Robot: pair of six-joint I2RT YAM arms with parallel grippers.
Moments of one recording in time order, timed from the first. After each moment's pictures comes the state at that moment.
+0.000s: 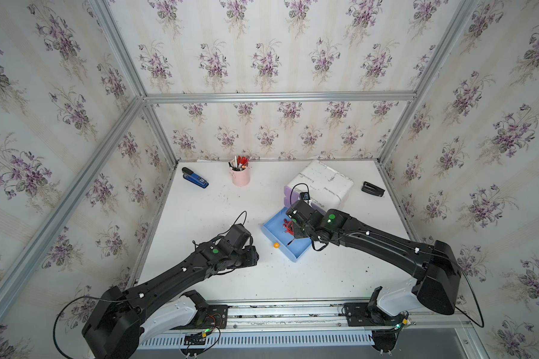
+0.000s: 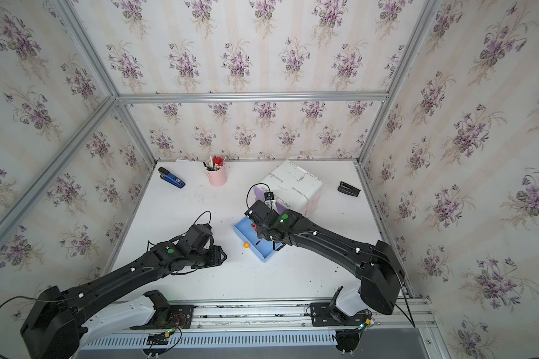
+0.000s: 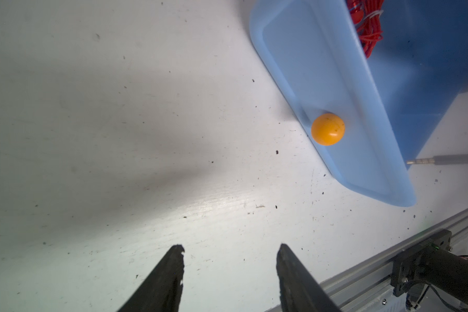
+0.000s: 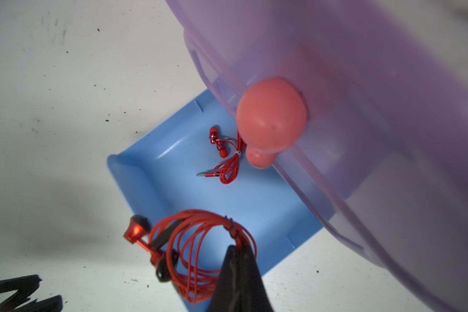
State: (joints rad) left arm -0.70 1.08 0.59 -0.57 0.11 -0.79; right arm 0.95 1.50 1.18 -0.80 0.41 0.70
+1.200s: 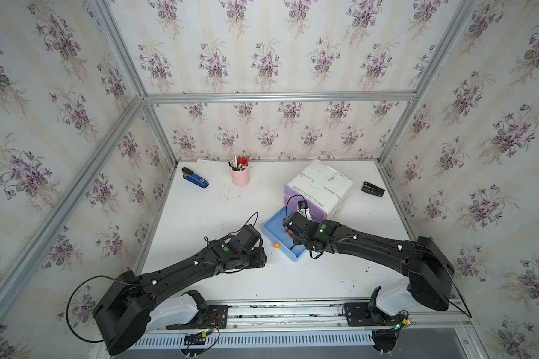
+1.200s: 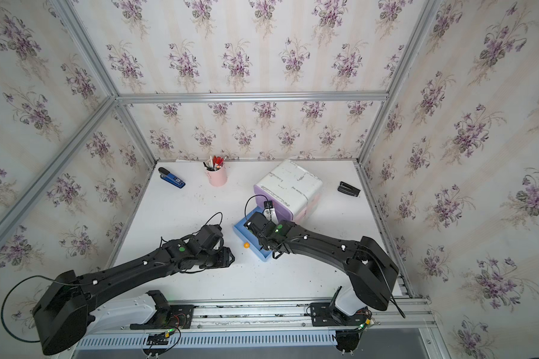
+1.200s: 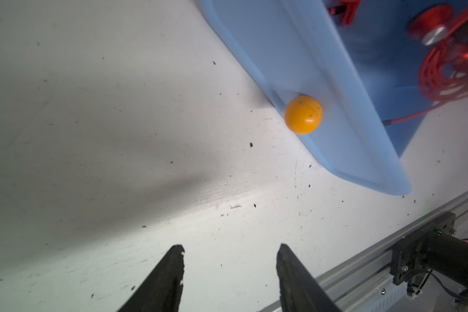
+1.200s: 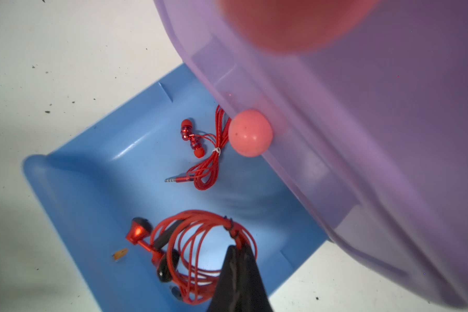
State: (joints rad) left arm -0.78 1.18 0.63 -0.52 0.10 -0.81; right arm 0.97 1.51 1.05 -0.65 0.51 0.70
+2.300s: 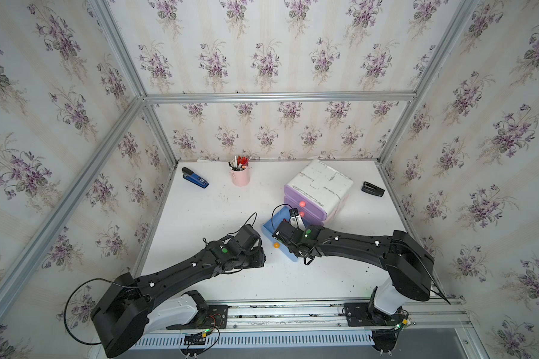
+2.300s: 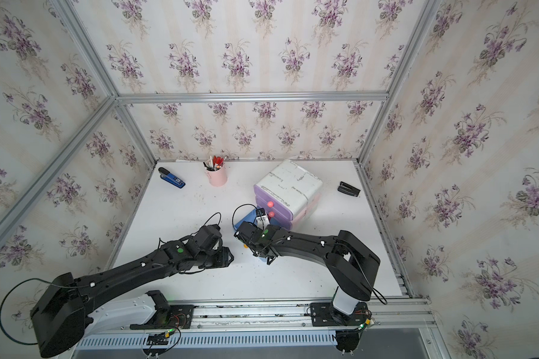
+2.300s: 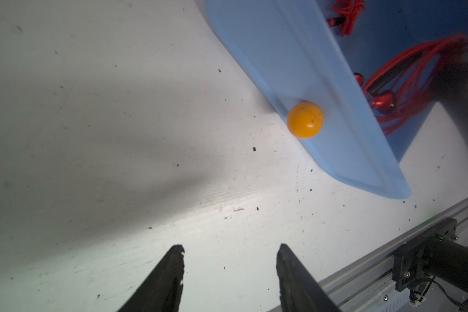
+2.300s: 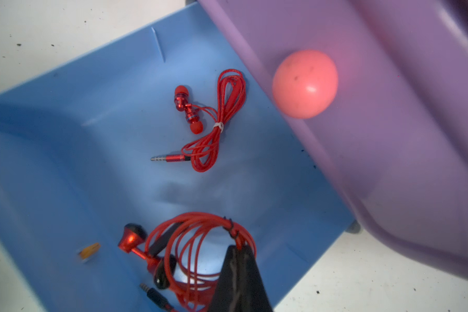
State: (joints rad) left arm -0.78 1.16 0.62 -0.52 0.08 -0.82; right arm 1.05 1.67 1.08 -0.70 0.59 0.73
